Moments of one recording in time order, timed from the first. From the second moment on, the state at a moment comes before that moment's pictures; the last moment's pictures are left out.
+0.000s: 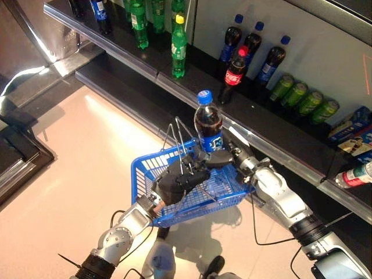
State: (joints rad) left arm -0.07 0.46 -0.34 -0.05 -1.33 0.18 -0.45; right arm -0.42 -0.51 0.45 0.18 0.37 -0.03 0.08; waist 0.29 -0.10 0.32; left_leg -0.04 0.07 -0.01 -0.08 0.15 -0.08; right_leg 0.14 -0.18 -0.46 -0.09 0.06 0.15
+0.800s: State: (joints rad) left arm -0.07 0.48 -0.35 -0.16 -1.34 0.26 -0.50; right arm -0.38 -0.49 0.47 0.36 0.18 -0.01 0.08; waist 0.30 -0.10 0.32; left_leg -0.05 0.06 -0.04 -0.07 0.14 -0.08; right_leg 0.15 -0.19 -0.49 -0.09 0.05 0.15
